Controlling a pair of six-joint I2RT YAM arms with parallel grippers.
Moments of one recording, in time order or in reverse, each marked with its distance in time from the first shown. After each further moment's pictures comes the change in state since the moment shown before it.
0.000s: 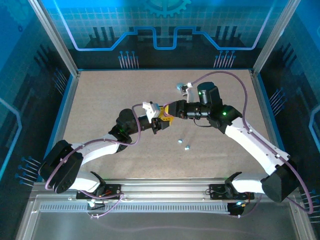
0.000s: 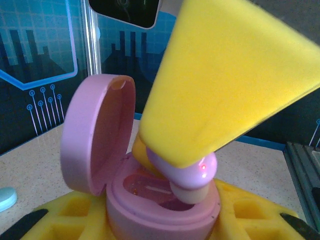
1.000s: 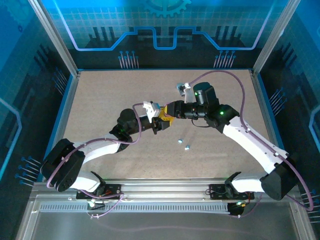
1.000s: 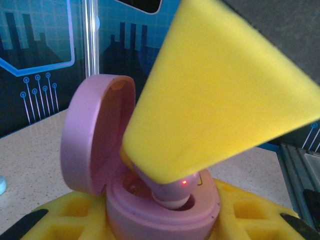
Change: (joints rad) left arm 0.000 0.023 0.000 0.005 0.008 -0.053; right arm 0.039 0.024 0.029 -0.041 0.116 -0.043
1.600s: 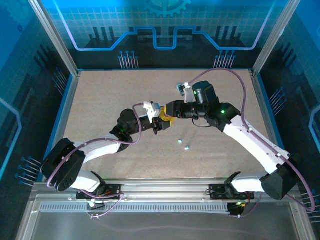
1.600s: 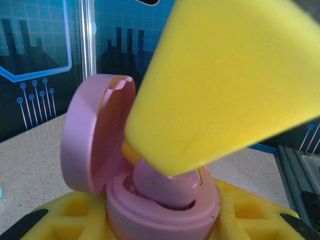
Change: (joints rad) left arm -0.006 0.003 0.000 0.022 0.000 0.001; right arm 0.016 -0.001 0.057 -0.100 0.060 -0.031
